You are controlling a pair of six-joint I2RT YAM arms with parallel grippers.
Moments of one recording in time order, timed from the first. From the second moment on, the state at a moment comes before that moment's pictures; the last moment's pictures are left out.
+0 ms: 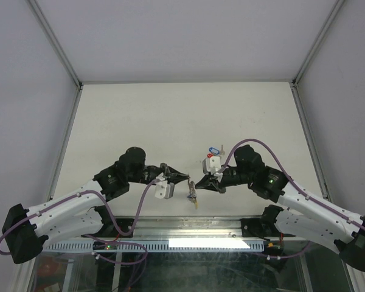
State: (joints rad) left arm -0.89 0.90 0.59 0.05 0.70 0.82; right arm 0.89 0.82 0.62 -0.24 -0.70 -0.36
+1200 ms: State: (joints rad) left arm -0.99 0.90 0.60 -0.08 0.54 1.02; right arm 0.89 0.92 0.62 -0.23 -0.69 -0.28
